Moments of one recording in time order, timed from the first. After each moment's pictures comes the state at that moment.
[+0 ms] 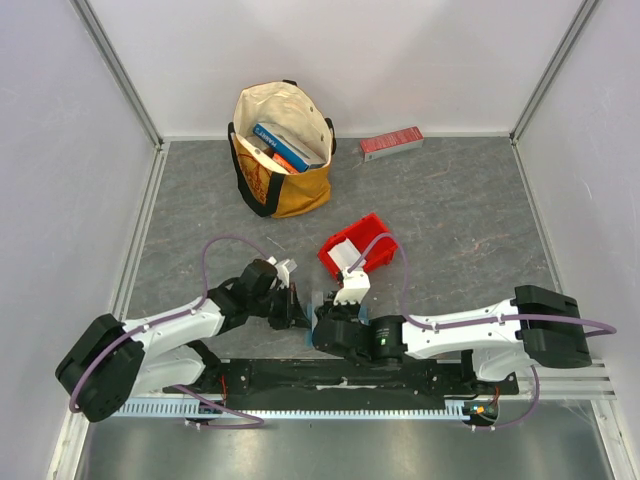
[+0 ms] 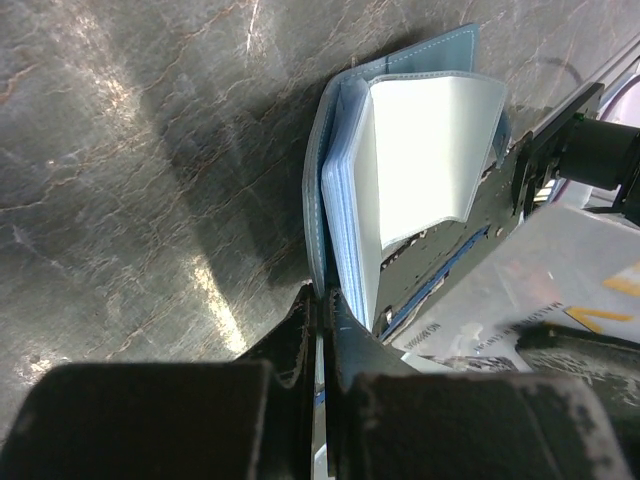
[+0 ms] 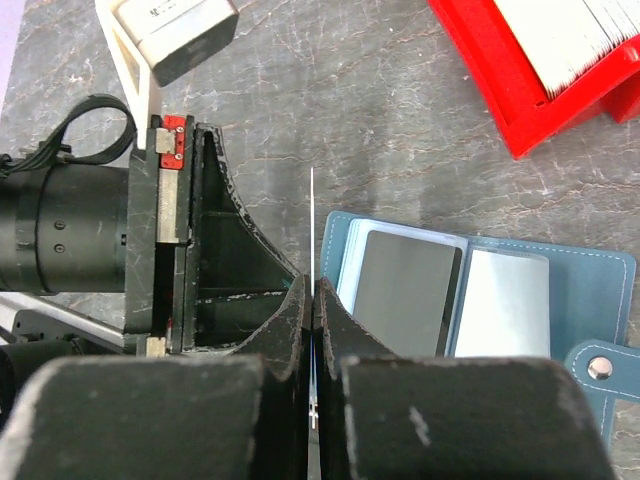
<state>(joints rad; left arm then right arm) -0.72 1.12 0.35 -0.07 0.45 -0.82 1.49 1.43 0.81 -0.15 0.85 1.14</state>
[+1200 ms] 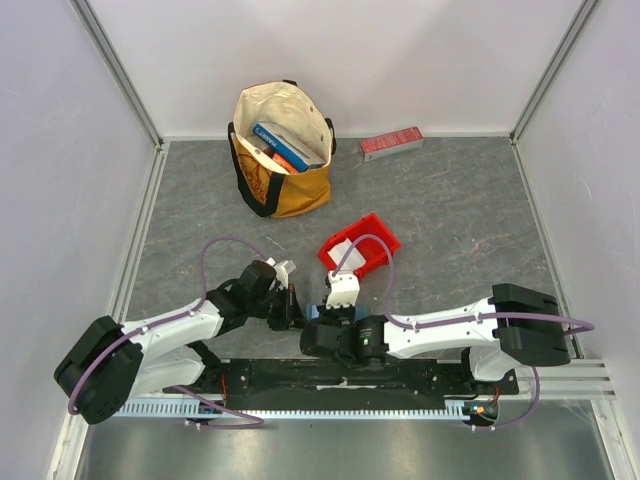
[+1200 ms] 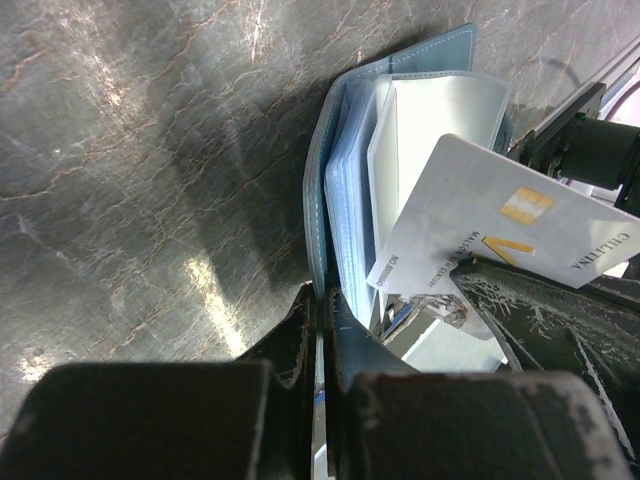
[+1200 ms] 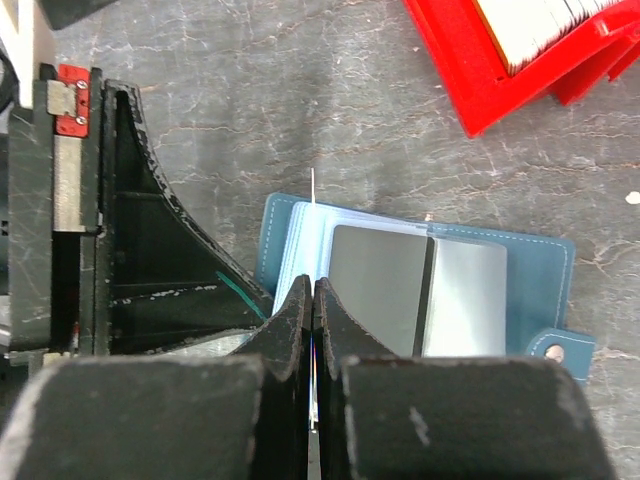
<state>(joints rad) -0.72 1.10 0.34 -0.07 0.45 -0.82 1.49 1.55 0.90 -0.34 0.86 1.16</state>
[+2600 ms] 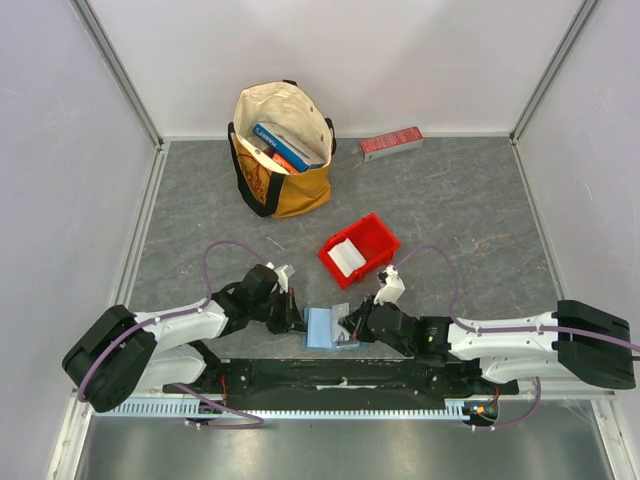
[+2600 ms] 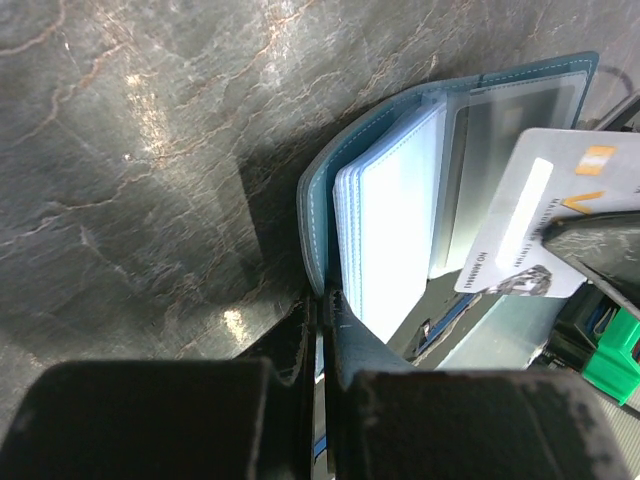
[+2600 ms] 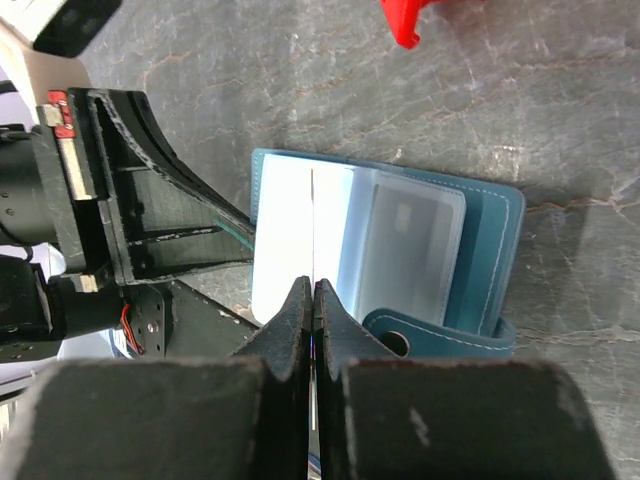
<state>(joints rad) -0.72 1.18 0.30 0.00 0.41 -0.82 1.30 1.13 0.36 0.15 0.45 1.22</state>
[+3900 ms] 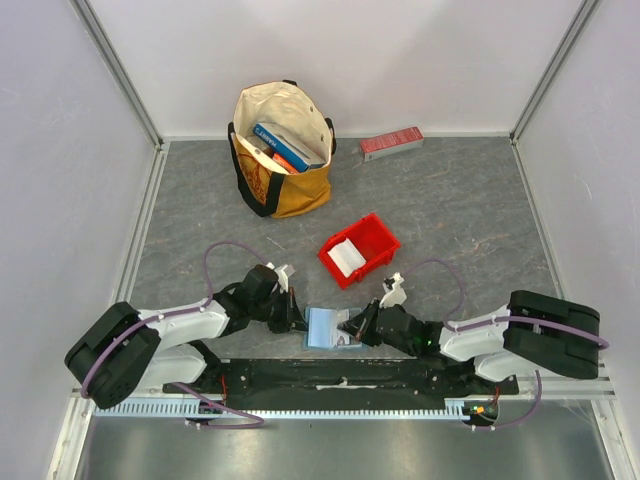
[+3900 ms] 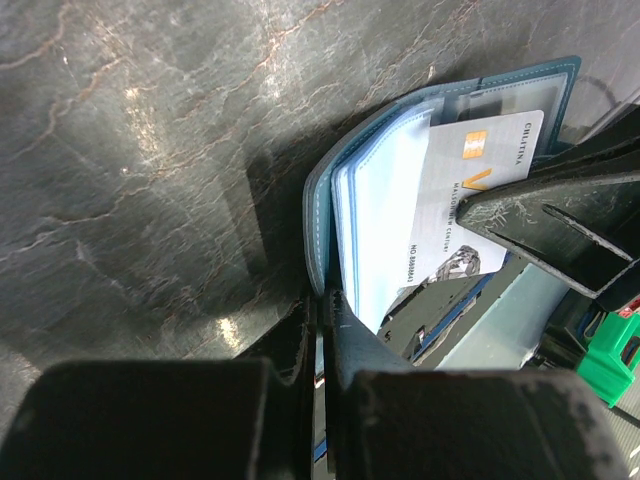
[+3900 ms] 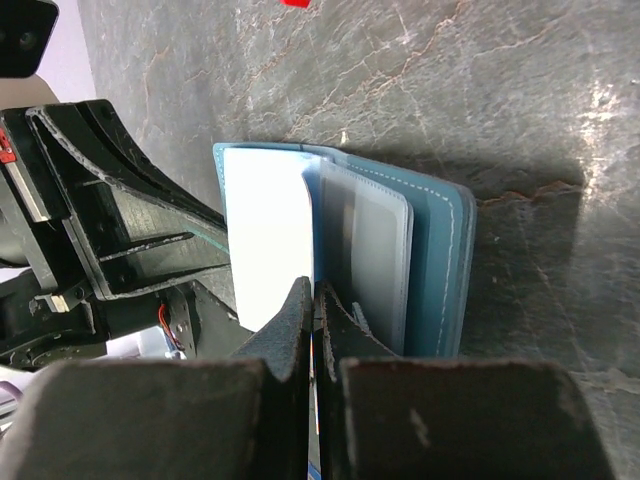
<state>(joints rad) -0.72 1.21 0.29 0.05 0.41 -0.84 1.21 1.34 0.17 0.63 0.28 1.37</state>
